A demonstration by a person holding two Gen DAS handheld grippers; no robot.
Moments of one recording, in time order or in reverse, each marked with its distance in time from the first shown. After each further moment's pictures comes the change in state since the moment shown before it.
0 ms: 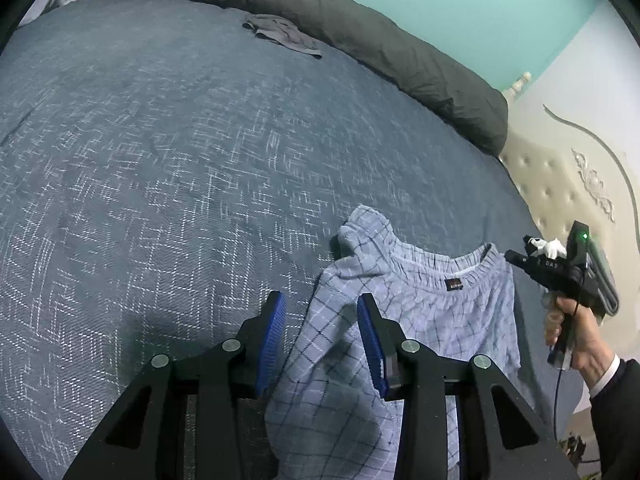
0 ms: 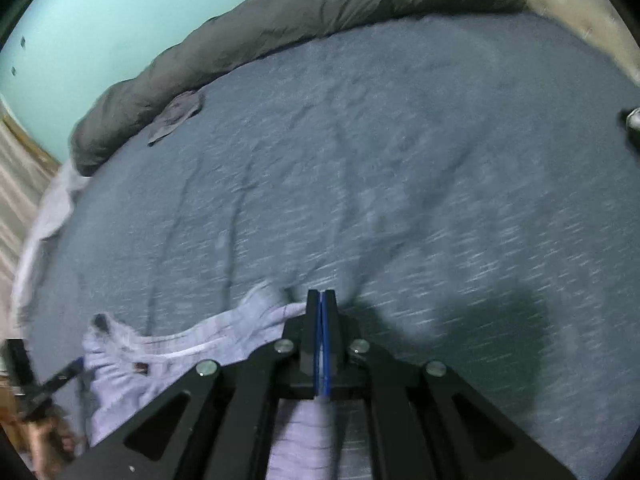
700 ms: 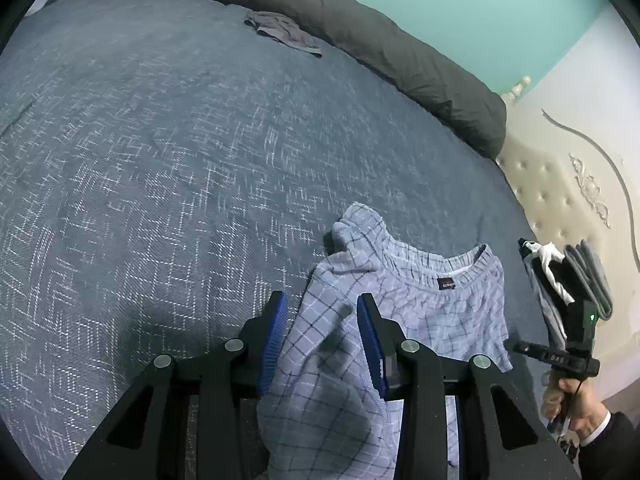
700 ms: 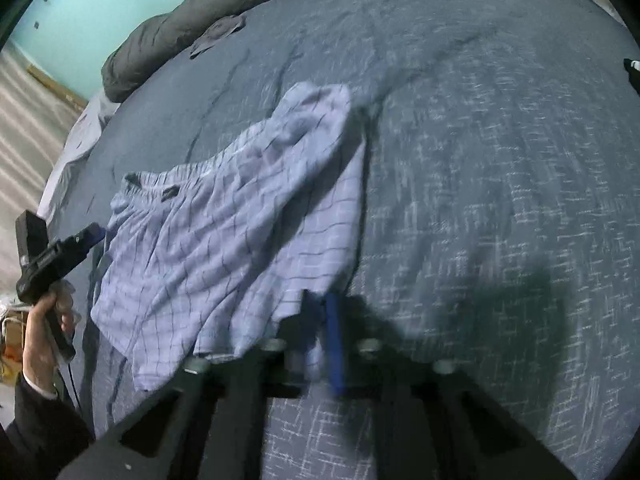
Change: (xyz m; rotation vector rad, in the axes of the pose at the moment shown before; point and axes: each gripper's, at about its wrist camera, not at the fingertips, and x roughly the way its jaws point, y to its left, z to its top) left arm -0.009 -0.001 -0.001 -0.023 0.002 -0.013; right arm -0.046 0.000 -0.112 -0.101 0.226 0.056
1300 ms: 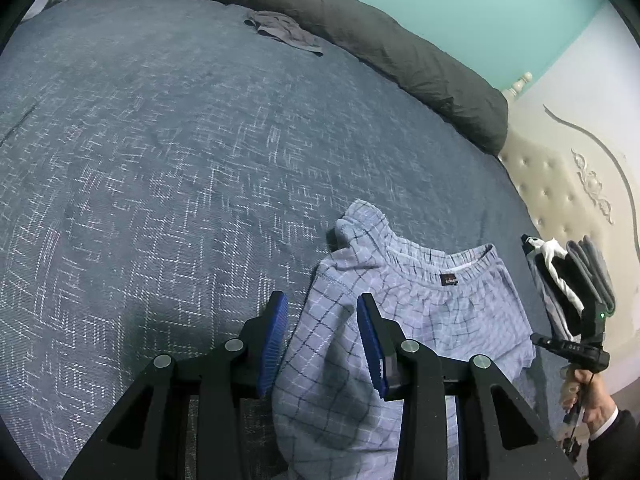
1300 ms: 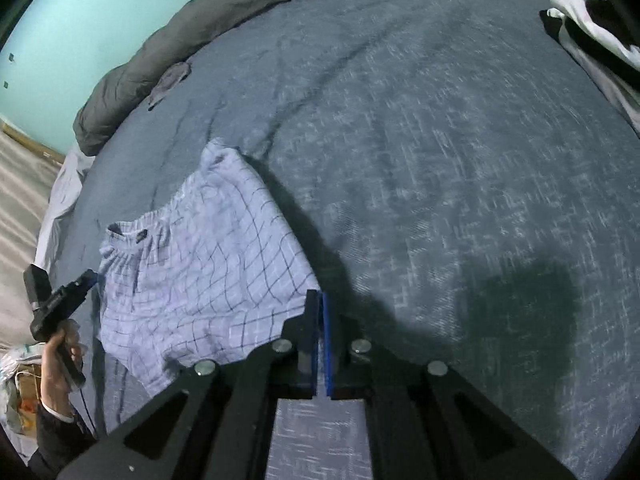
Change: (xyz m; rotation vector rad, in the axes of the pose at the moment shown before) left arm -0.002 0.000 -0.002 0.008 0.011 0.013; right arm -0.057 -0.065 -0.008 0.167 -0.068 -0.059
